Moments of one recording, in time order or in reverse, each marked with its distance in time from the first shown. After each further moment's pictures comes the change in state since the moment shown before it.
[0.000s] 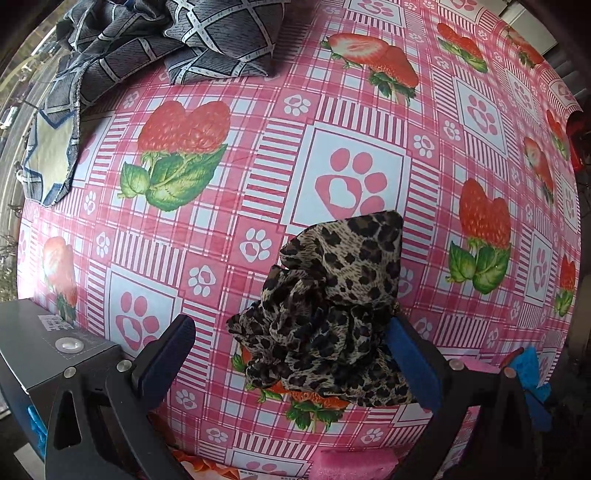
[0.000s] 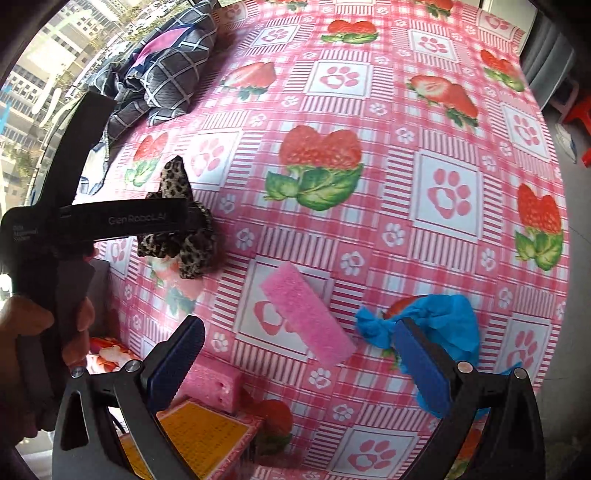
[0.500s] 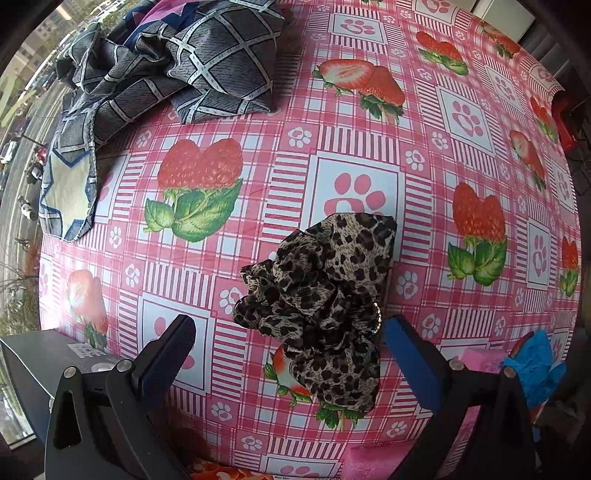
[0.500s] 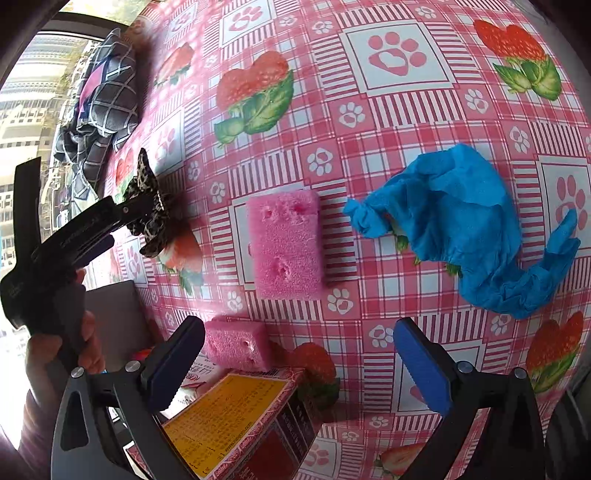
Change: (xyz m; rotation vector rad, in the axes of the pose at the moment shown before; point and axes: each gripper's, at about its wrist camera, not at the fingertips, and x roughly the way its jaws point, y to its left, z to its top) left arm -0.037 0.009 -0.003 0.098 -0.082 0.038; right arm 0.007 -0.047 -0.039 0.414 0.122 0.123
